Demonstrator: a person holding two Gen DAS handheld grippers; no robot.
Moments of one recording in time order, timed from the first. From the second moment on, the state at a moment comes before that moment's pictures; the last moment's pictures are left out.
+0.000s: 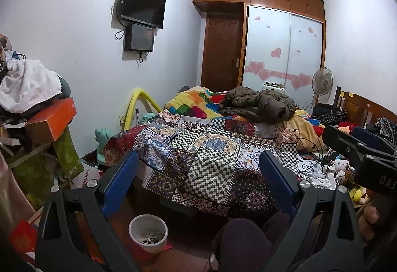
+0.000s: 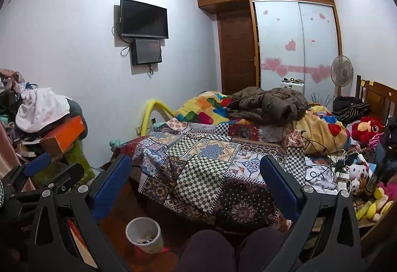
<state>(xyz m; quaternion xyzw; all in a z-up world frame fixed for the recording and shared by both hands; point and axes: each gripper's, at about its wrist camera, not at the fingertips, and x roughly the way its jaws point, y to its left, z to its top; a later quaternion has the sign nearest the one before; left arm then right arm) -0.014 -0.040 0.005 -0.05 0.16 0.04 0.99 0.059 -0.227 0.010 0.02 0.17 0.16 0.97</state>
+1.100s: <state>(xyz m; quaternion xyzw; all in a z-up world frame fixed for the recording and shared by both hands) -0.018 -0.047 0.003 -0.05 0.15 0.04 0.99 0.062 -0.228 0.010 0.01 0.17 0.16 0.97</state>
